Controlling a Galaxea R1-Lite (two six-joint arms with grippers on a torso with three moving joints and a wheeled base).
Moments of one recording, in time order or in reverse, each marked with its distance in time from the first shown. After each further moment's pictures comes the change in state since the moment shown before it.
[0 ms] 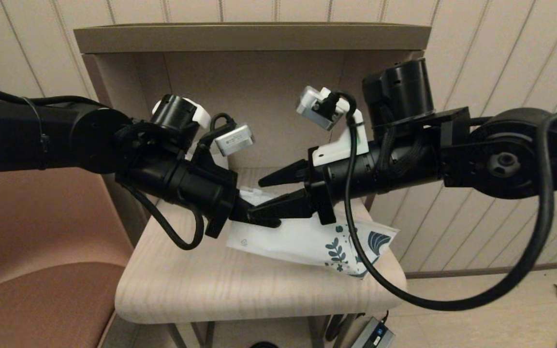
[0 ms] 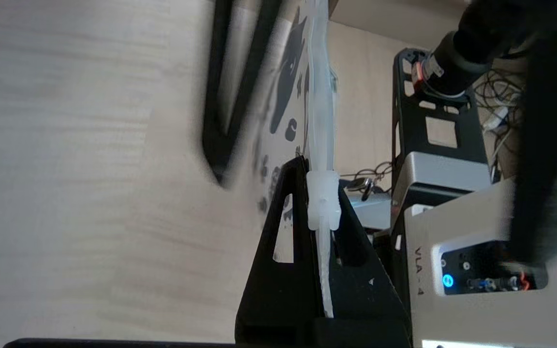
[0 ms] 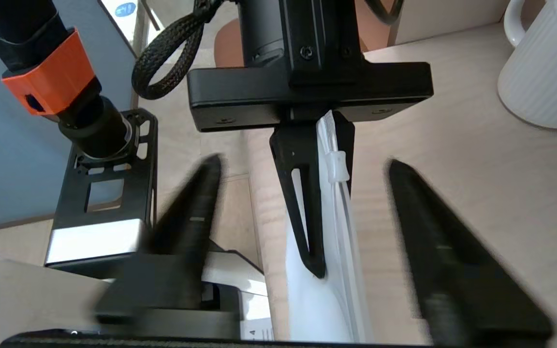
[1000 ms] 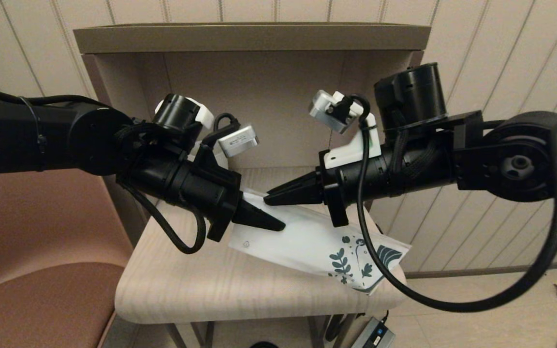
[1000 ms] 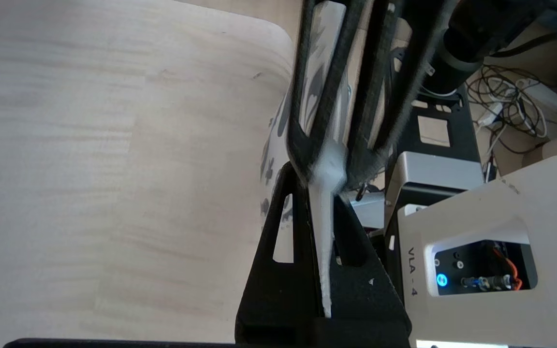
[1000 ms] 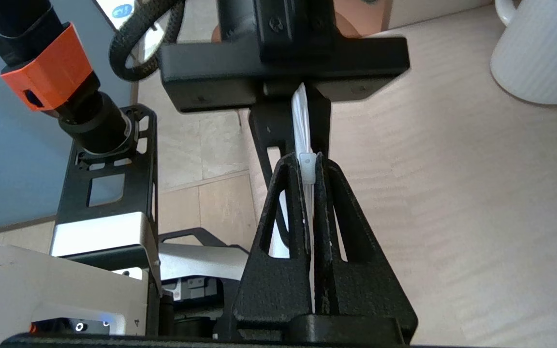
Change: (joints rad) left arm -0.013 -0.012 0.007 -0.001 0.000 -0.002; right arm -0.039 -0.031 0.056 0.000 0.014 -0.003
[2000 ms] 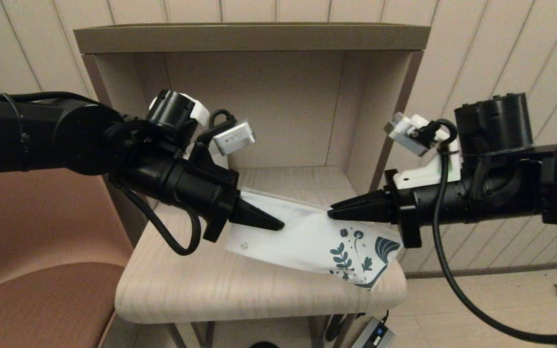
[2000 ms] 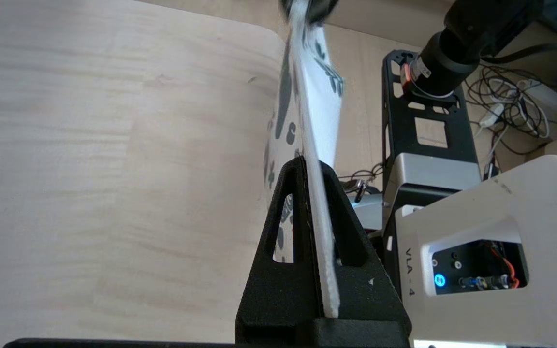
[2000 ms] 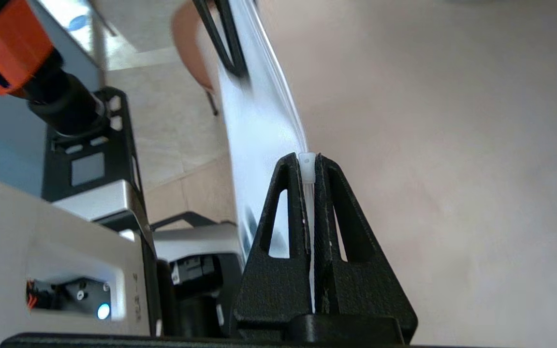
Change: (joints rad) left arm 0.001 -0.025 0.017 -0.003 0.000 0.002; right arm -0.203 -0.199 0.346 -0.105 0.042 -0.008
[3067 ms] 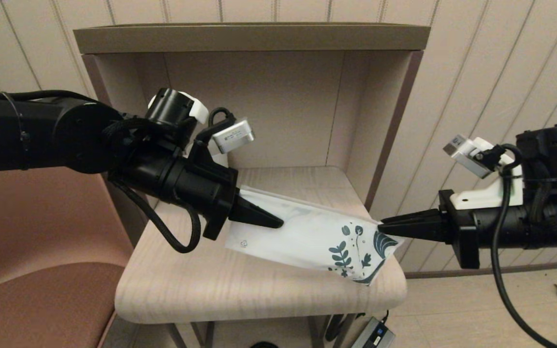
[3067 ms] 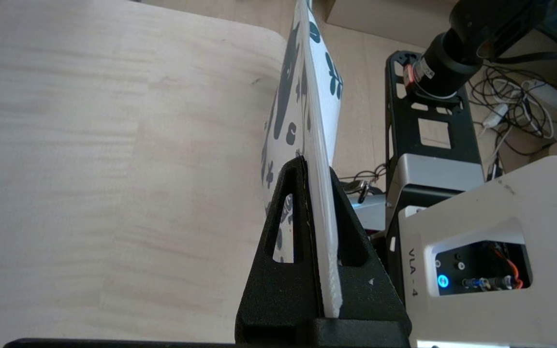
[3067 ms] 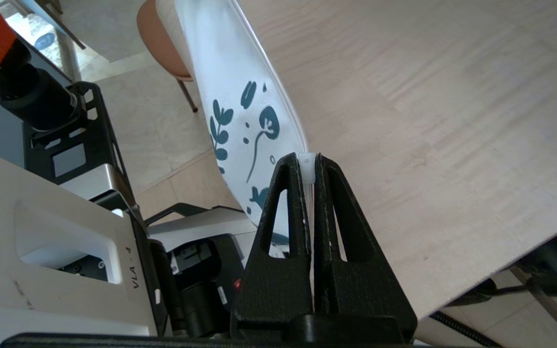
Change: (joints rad) left arm 0.003 0.001 -0.008 -0.001 0.002 -0.001; right arm -0.201 -0.112 0.189 -0.003 0.067 -0.036
